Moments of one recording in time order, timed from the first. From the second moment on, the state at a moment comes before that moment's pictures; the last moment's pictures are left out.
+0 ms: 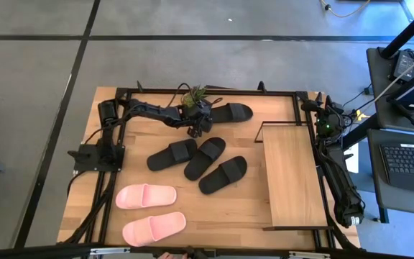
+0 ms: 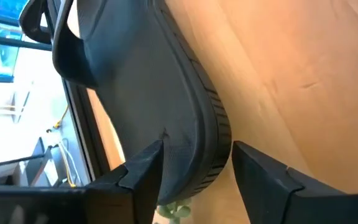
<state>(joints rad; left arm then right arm) 0.38 1.95 1.10 0.04 -0.22 1.05 -1.38 0.01 0.01 0.07 0.37 0.25</state>
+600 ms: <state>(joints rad) 0.37 1.95 1.10 0.05 -0.25 1.05 -1.38 0.01 0.01 0.07 0.37 0.22</state>
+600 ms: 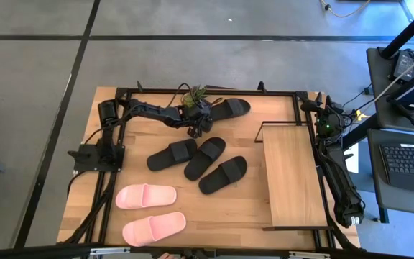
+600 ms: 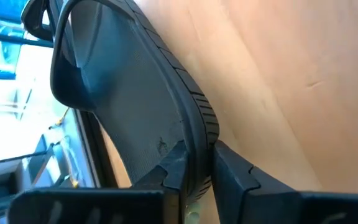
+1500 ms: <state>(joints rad) 0.31 1.70 1.32 -0.19 -0.22 1.02 -1.38 0.01 0.01 0.07 0.37 0.24</state>
